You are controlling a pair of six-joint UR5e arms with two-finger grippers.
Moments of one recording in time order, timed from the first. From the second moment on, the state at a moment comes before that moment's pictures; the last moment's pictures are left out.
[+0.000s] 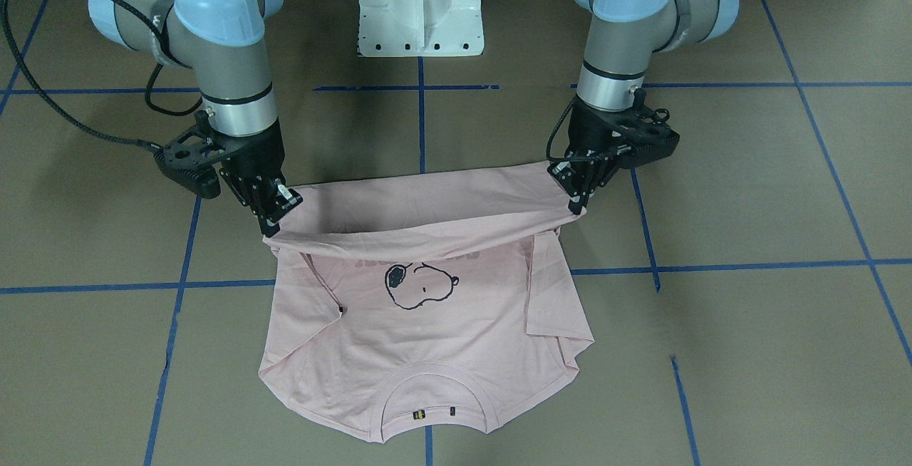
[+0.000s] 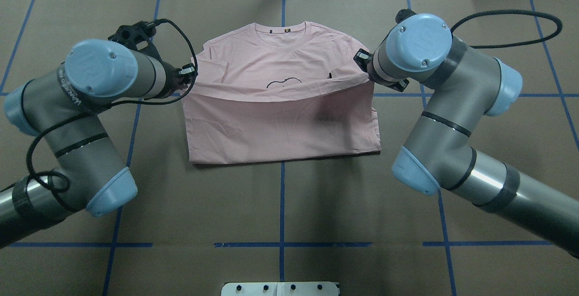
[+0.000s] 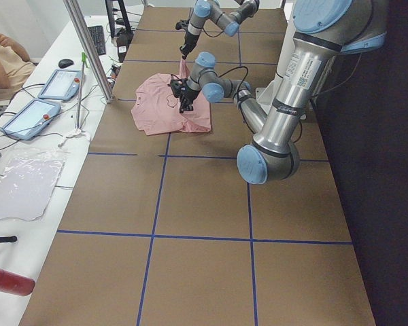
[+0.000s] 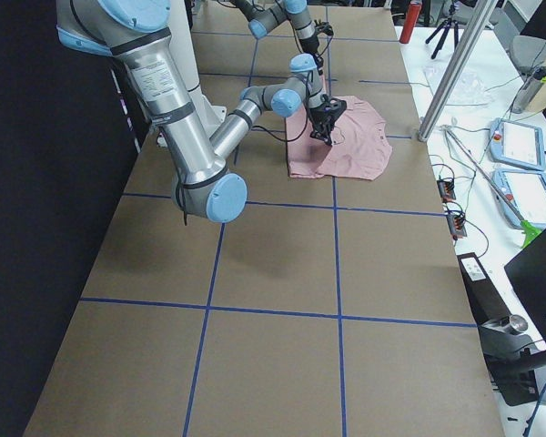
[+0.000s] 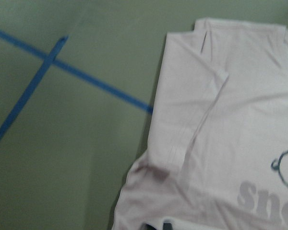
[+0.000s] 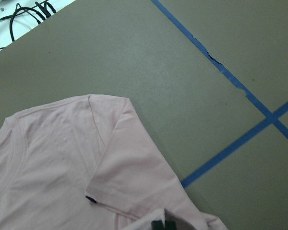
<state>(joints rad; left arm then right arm) -0.70 -2.05 -1.78 -1.81 -1.64 -1.55 0.72 -1.00 1.73 -1.53 1.66 1.70</state>
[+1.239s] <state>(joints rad) -0.78 -2.32 -1.23 -2.10 -1.57 -1.45 0.84 -0.74 1.14 -1.24 1.73 1.59</state>
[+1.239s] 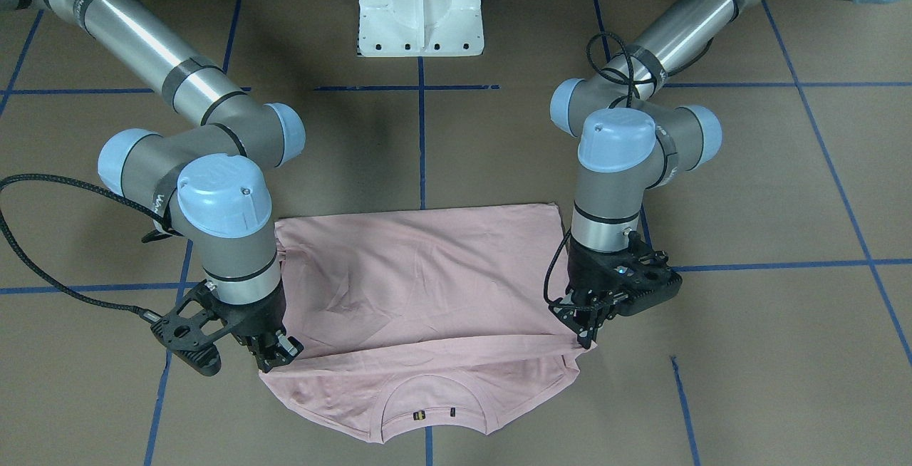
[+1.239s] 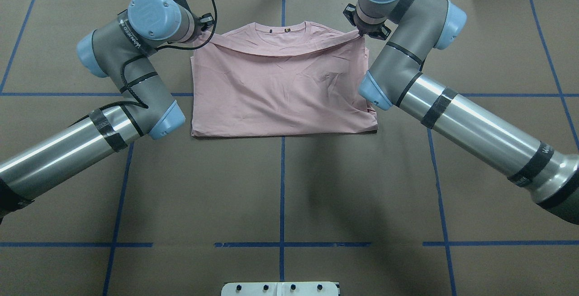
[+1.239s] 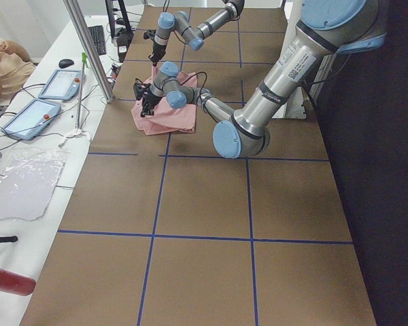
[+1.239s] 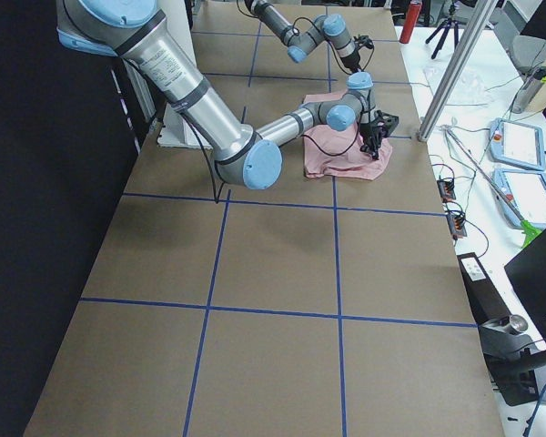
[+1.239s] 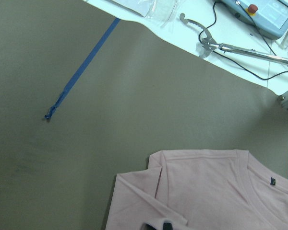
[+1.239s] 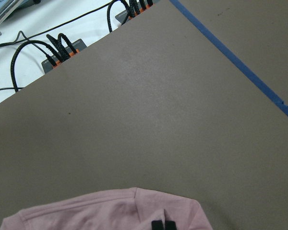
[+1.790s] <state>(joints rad) -0.77 -2.31 -1.16 -2.18 -1.57 -1.45 0.83 -0.74 1.09 -1.23 1.69 1.58</state>
